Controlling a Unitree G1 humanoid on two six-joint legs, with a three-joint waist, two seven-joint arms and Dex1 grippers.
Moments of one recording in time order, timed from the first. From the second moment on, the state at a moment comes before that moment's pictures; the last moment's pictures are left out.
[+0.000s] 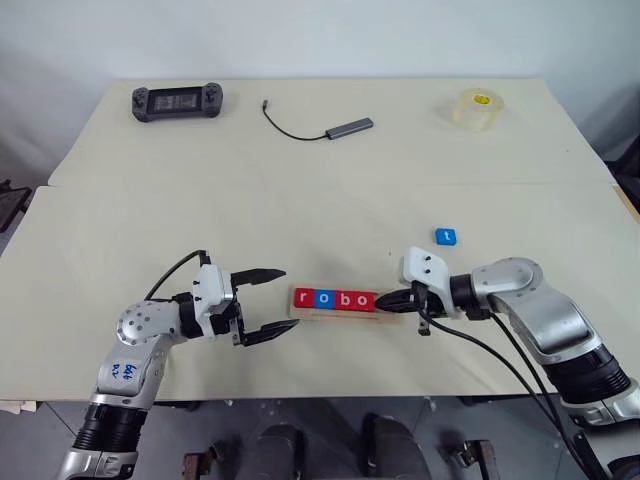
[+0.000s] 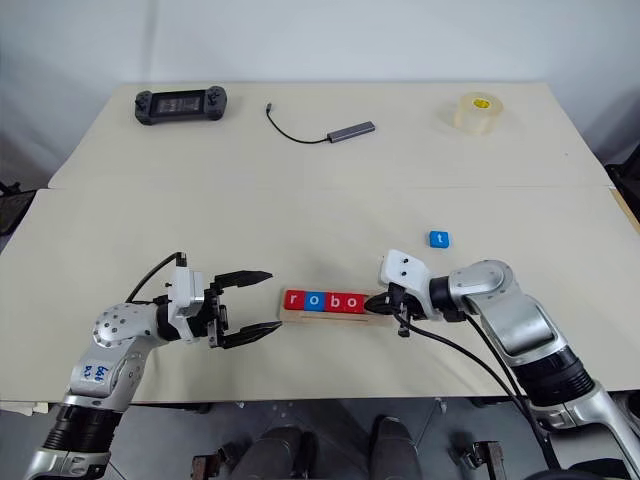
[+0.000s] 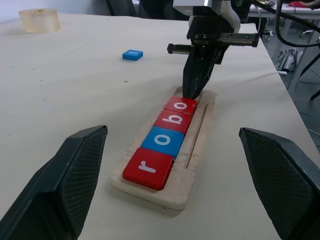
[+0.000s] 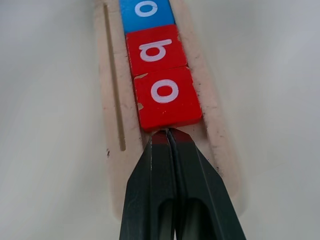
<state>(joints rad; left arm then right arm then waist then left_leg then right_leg) -0.19 0.53 0.02 -0.06 -0.43 0.02 -1.08 -0.44 -0.77 0.19 -0.18 0.24 0.56 1.14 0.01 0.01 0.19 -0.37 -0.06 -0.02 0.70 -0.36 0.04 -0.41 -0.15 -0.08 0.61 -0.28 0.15</state>
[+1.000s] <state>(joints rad) -0.24 0.53 0.03 0.05 -0.43 -0.01 -1.10 -0.20 -0.65 -0.28 -0.03 0.31 0.26 0.79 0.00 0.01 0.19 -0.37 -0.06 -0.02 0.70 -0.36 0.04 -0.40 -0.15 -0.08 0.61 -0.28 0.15</state>
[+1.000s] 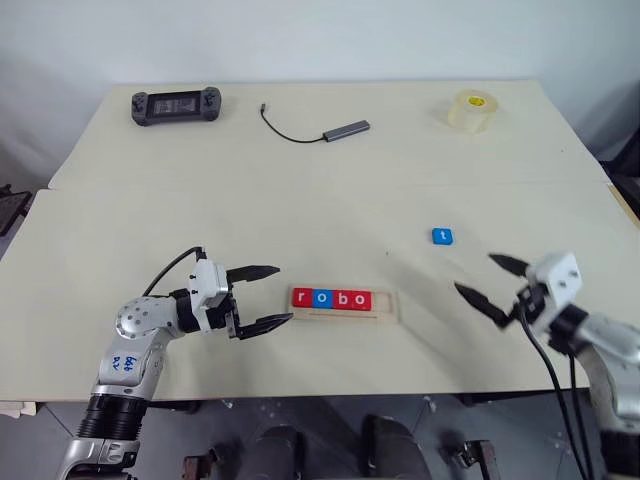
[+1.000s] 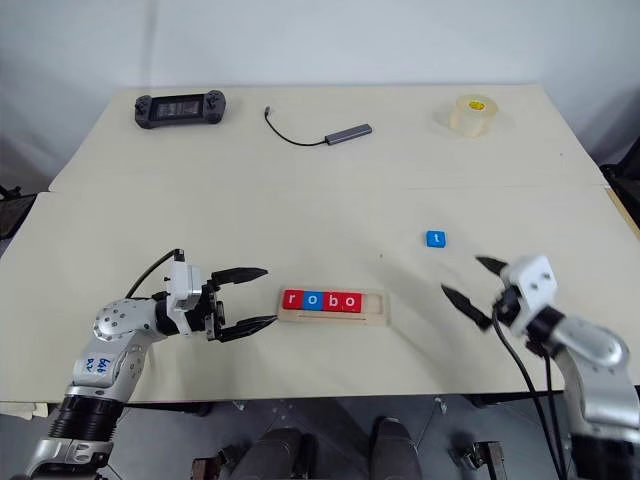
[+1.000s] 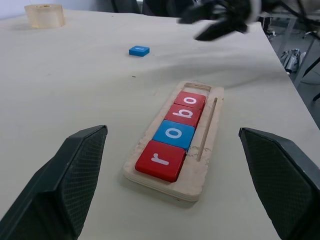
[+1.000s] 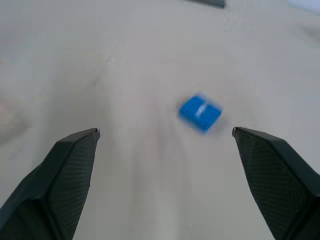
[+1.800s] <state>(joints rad) -0.21 0.53 0.03 0.00 -0.43 0.00 -1.06 -0.46 -0.46 -0.13 -0.08 0.20 0.87 0.33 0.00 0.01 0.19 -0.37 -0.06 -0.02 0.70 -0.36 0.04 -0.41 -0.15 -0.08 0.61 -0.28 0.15</state>
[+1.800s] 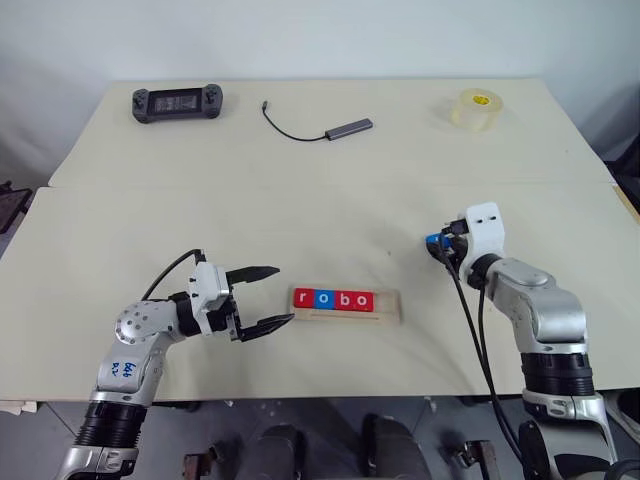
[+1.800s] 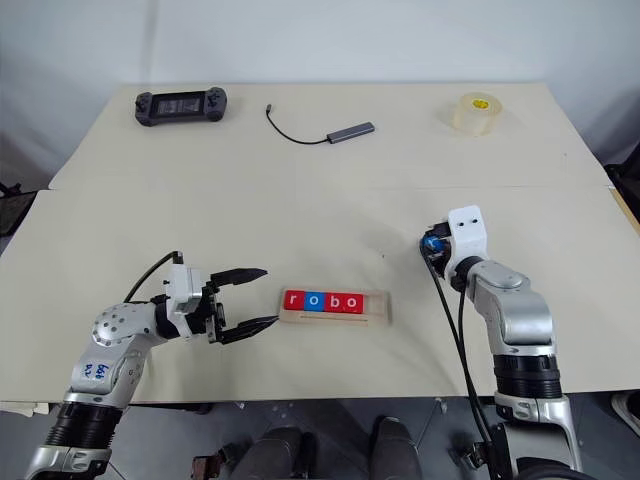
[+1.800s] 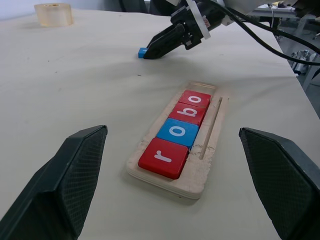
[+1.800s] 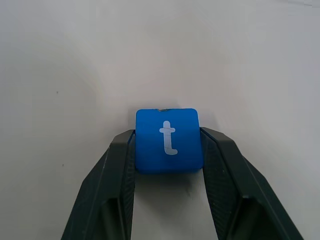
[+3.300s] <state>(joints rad) -0.20 0.54 0.03 -0.05 -0.43 0.04 -1.11 -0.47 -0.89 0.06 0.42 0.18 -0.06 1.36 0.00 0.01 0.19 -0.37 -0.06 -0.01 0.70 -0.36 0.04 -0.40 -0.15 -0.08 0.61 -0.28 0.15</state>
